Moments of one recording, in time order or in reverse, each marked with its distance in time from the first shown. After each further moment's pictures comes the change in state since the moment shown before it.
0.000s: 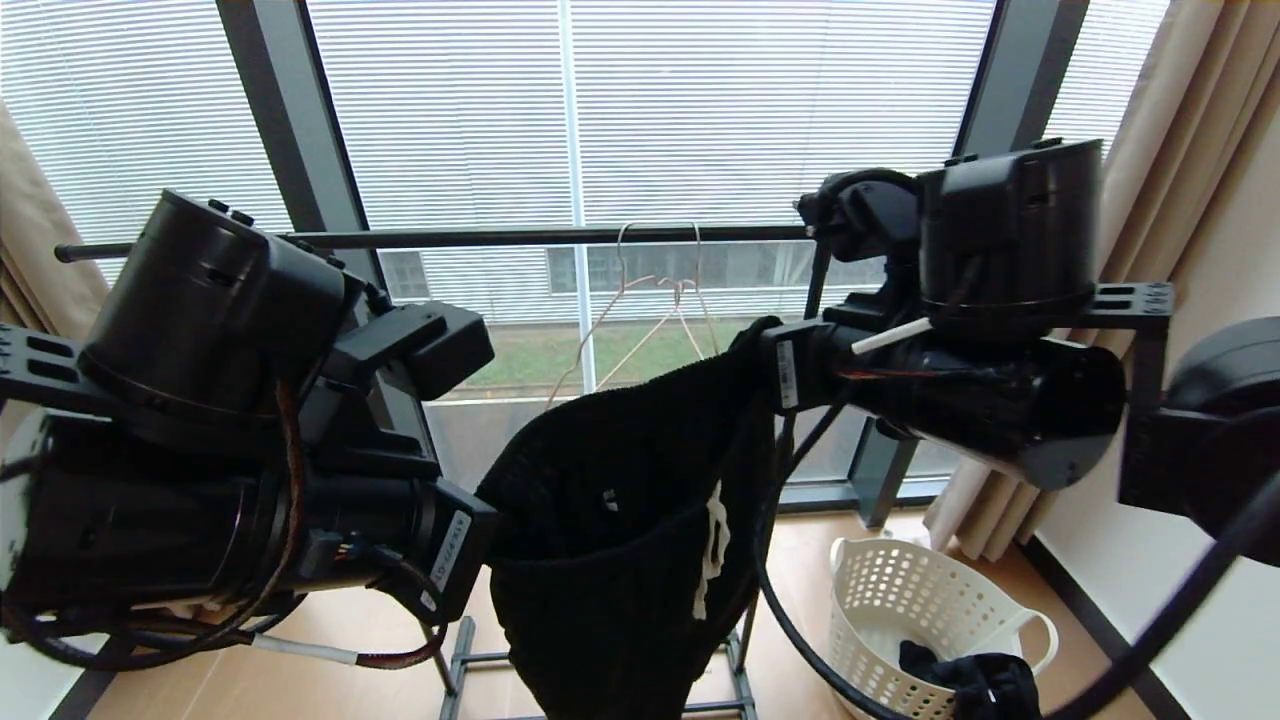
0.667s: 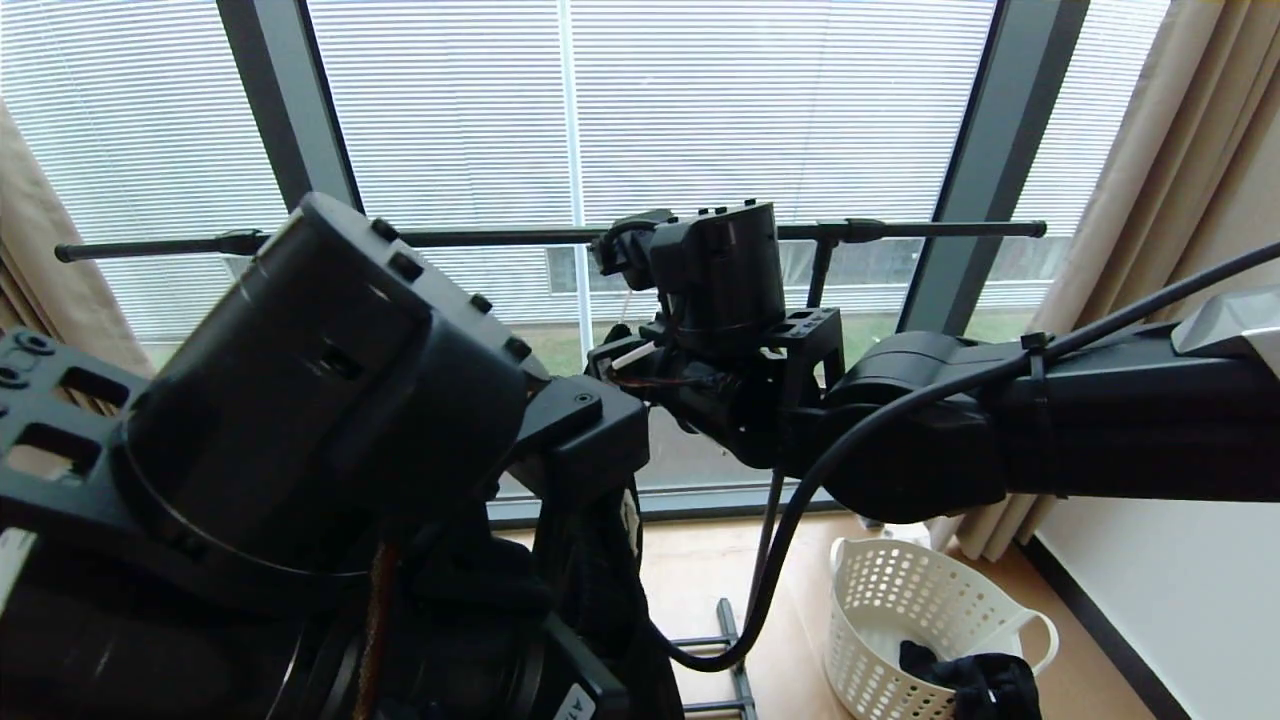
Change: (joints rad) left arm -0.315 0.063 -0.174 0.253 0.008 -0.137; right arm 0.082 0.372 -0.393 0.000 0.003 -0.064
